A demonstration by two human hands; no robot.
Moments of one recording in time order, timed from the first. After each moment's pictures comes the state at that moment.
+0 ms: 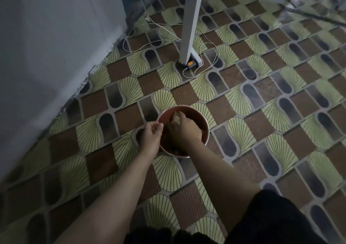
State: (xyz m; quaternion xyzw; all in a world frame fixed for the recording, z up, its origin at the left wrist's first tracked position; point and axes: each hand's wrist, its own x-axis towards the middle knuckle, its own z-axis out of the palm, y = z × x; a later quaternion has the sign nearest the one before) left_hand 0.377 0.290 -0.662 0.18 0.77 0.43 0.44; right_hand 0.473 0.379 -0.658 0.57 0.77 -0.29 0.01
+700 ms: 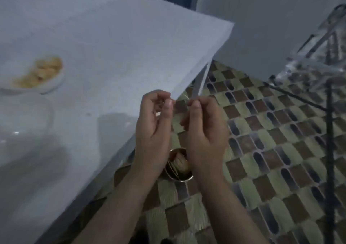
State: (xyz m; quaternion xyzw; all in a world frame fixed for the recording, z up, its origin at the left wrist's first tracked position) left_hand 0.427 0.203 -0.077 0.36 0.62 0.68 0.15; right_hand 0.502 0.252 -0.075 0.31 0.67 -0.42 -0.52
